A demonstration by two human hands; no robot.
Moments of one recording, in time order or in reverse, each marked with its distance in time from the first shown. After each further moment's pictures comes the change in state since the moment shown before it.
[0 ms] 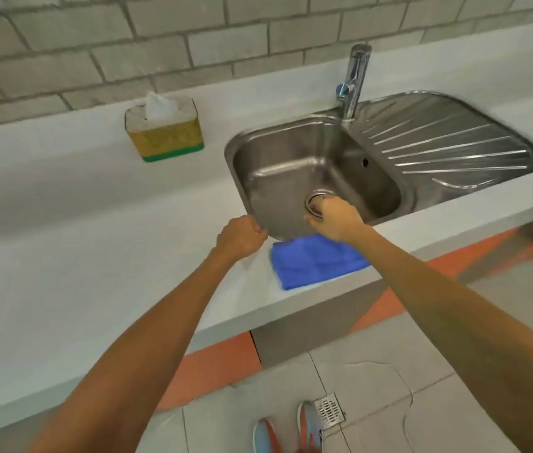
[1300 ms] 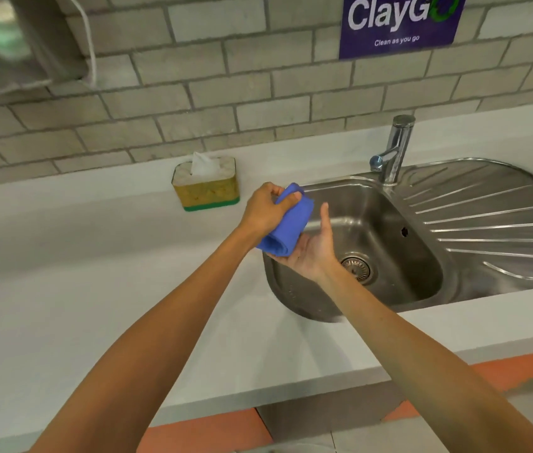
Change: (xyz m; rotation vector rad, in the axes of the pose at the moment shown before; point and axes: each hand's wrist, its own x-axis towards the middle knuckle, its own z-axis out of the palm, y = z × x) left_hand 0.065 0.082 -0.093 -0.527 0.342 0.098; right_hand 0.074 -0.066 -0.026 2.224 -0.542 0.146
